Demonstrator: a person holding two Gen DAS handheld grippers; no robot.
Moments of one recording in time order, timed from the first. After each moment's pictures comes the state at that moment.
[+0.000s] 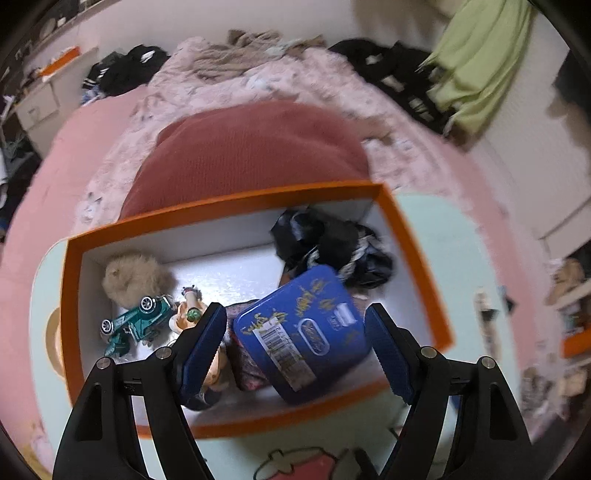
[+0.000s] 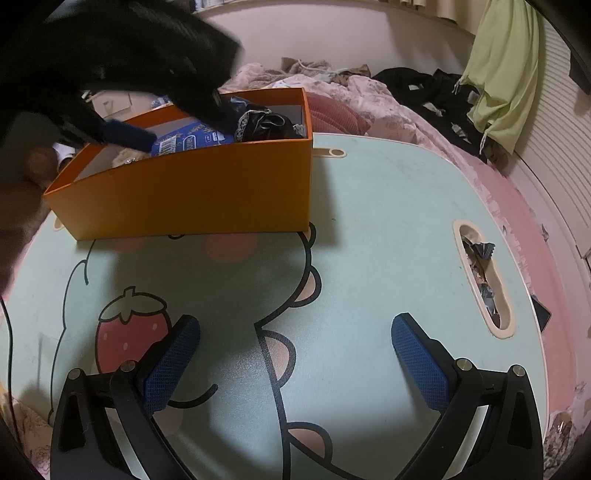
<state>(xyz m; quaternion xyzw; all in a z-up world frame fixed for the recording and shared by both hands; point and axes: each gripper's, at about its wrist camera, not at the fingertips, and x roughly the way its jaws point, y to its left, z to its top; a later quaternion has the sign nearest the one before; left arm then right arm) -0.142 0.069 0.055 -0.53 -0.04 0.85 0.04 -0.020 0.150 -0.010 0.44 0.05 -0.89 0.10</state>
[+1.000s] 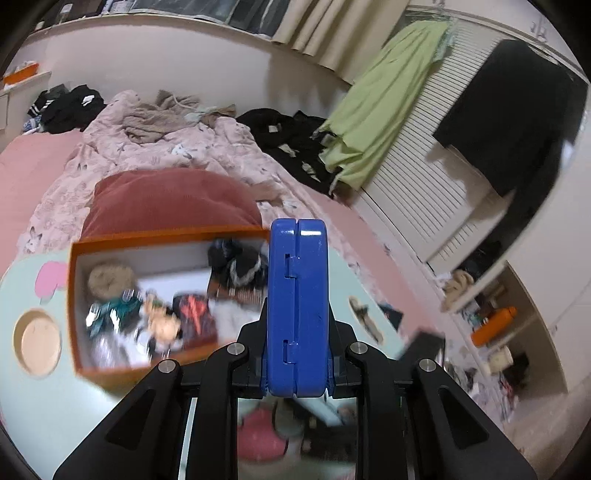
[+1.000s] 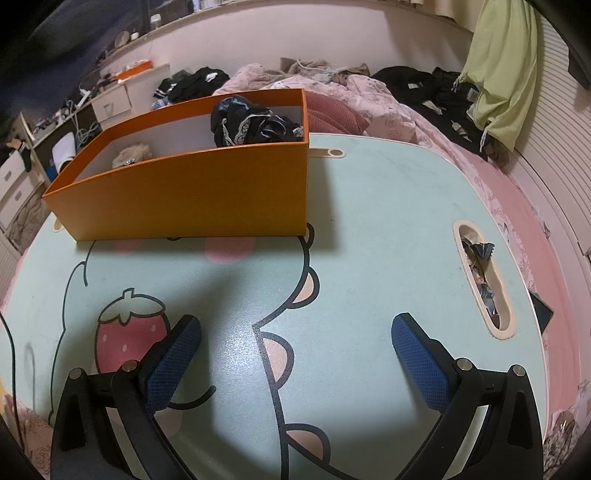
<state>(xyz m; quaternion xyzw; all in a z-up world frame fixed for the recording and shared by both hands) -0.038 0.024 0.124 -0.38 -0.14 0.88 0.25 -0.017 0.156 -0.012 0.44 0.04 -0.89 0.10</state>
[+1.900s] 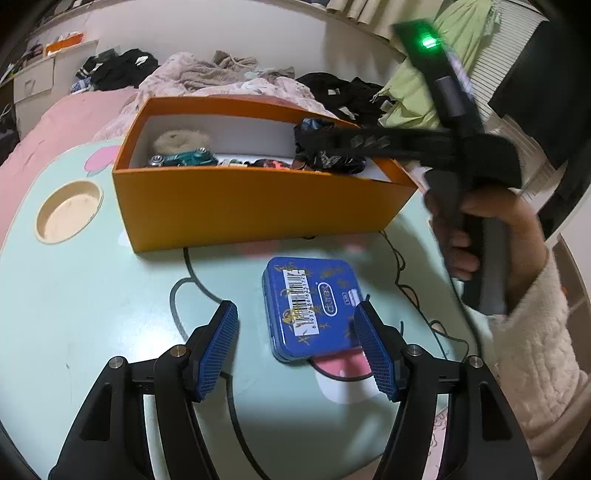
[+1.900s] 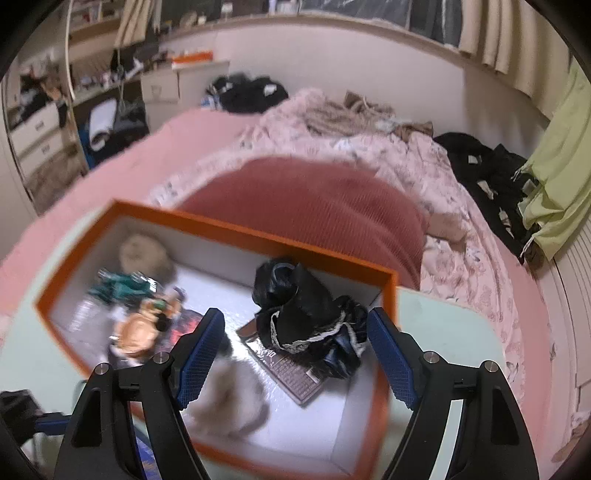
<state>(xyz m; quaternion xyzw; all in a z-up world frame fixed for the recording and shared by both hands) 0.010 0.007 0.025 -0.44 -0.13 0.88 0.14 -0.147 0.083 0.040 0.39 0.16 -0.89 0.18</state>
